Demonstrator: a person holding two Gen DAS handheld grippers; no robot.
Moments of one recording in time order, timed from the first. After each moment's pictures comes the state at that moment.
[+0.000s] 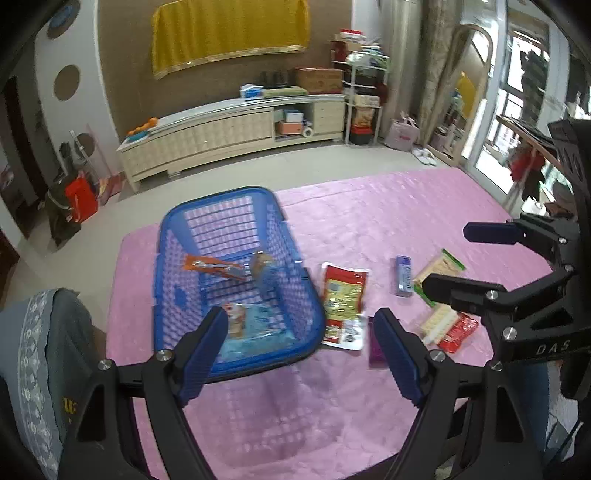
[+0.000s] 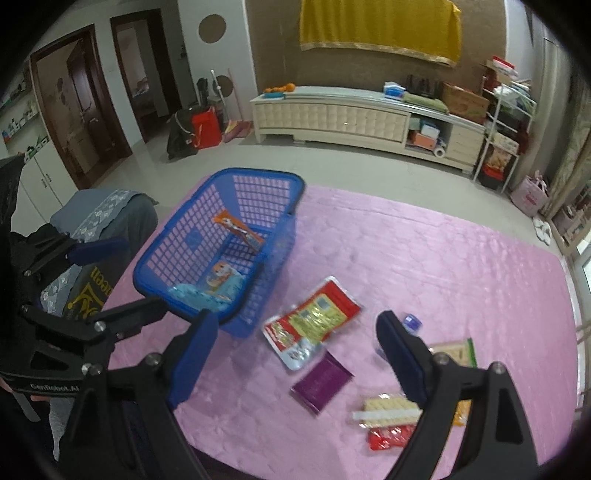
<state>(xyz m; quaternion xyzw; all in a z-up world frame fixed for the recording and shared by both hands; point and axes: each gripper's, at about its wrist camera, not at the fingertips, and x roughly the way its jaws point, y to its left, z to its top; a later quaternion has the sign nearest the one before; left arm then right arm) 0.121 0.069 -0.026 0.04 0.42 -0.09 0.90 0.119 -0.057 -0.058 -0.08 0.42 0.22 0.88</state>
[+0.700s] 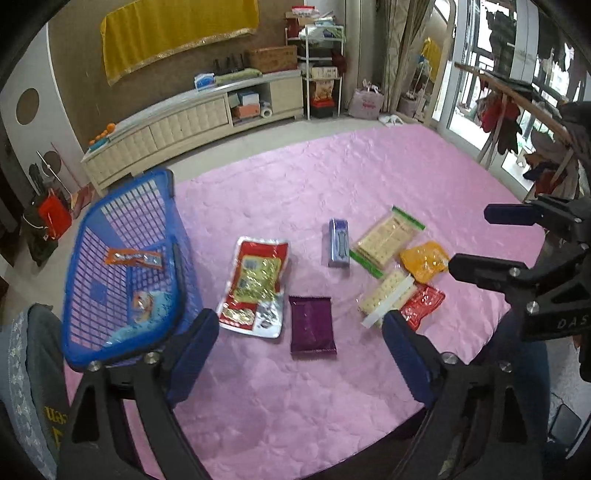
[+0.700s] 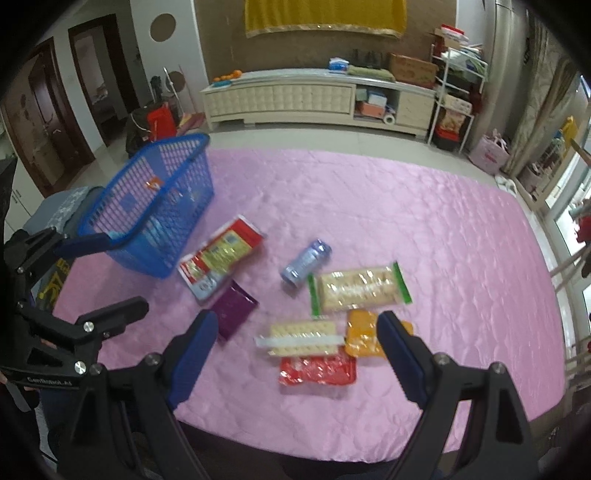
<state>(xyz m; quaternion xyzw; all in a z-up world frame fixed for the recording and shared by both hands) 0.116 -0.039 -0.086 0.09 0.45 -0.13 0.88 0.092 -0.172 -0.113 -0.06 0.45 0.15 0.88</state>
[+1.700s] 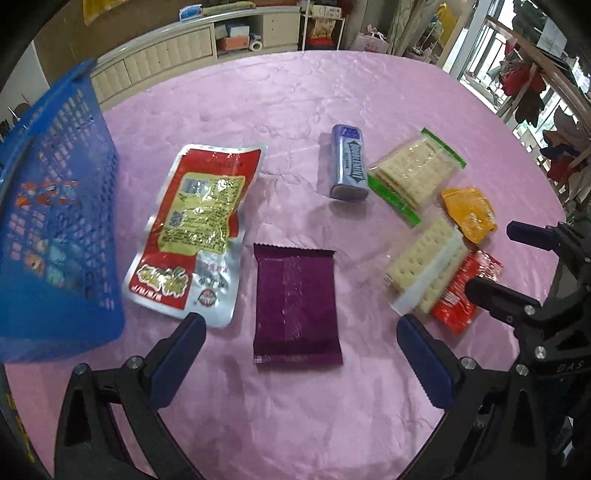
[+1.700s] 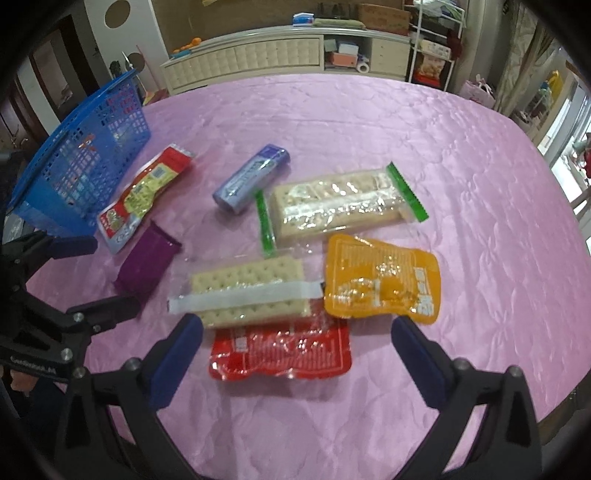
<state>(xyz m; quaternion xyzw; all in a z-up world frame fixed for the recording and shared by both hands) 0.176 -0.051 -0.211 0.05 0.56 -0.15 0.82 0.118 -0.195 -0.227 -0.02 0.51 0.10 0.86</state>
